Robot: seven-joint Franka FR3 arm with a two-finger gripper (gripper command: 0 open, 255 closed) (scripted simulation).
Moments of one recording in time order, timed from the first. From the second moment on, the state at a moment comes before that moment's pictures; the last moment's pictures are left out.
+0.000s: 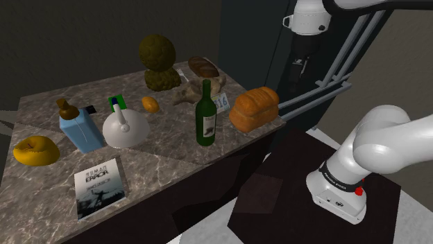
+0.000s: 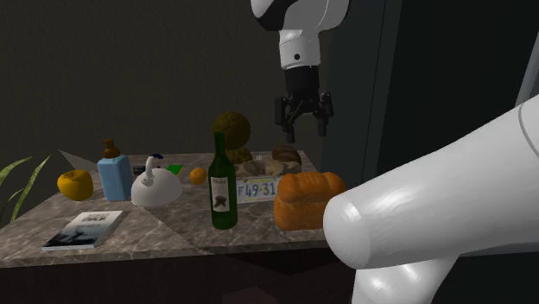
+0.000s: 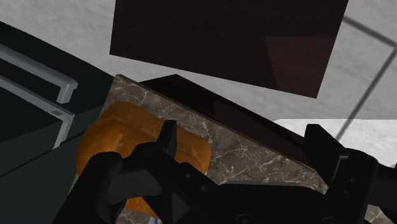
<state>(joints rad) 0.02 -0.77 0.07 -2.45 0.00 1.50 -0.11</state>
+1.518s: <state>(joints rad) 0.09 0.13 -0.11 -1.88 -0.04 1.70 -0.95</state>
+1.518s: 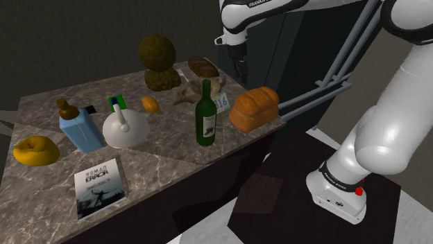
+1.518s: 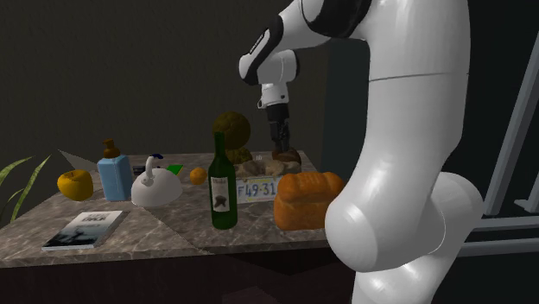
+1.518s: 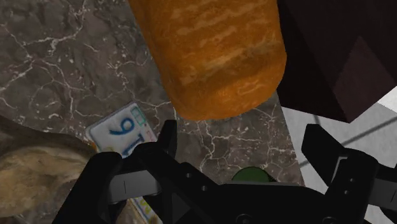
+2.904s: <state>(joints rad) 0.14 0.96 0.02 -0.89 -0.07 1.45 -1.43</state>
